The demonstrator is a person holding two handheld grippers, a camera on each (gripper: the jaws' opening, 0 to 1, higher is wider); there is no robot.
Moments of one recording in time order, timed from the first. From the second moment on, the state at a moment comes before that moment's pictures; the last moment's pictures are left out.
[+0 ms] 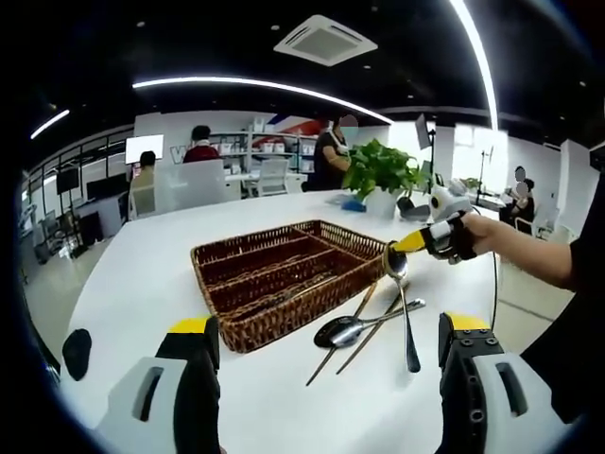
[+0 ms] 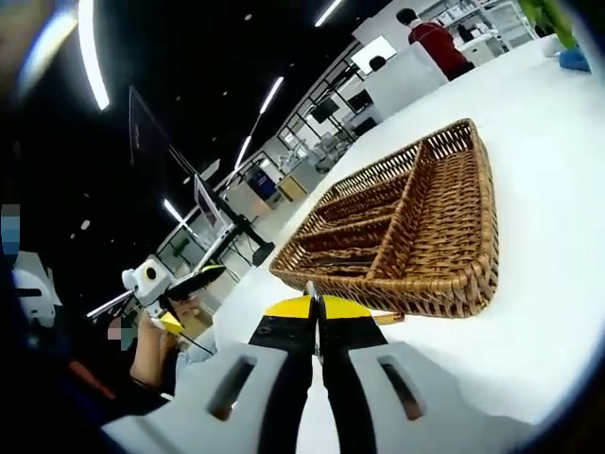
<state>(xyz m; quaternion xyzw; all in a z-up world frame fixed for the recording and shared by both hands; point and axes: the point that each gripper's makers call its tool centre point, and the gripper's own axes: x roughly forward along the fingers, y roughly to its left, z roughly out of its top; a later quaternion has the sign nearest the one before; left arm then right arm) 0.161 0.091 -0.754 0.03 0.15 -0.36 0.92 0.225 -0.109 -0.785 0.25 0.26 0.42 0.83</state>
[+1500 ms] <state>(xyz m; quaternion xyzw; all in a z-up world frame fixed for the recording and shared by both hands) 0.169 0.096 -0.754 0.03 0.15 -0.37 0.92 0.351 -0.104 -0.736 0.31 0.18 0.29 0.89</state>
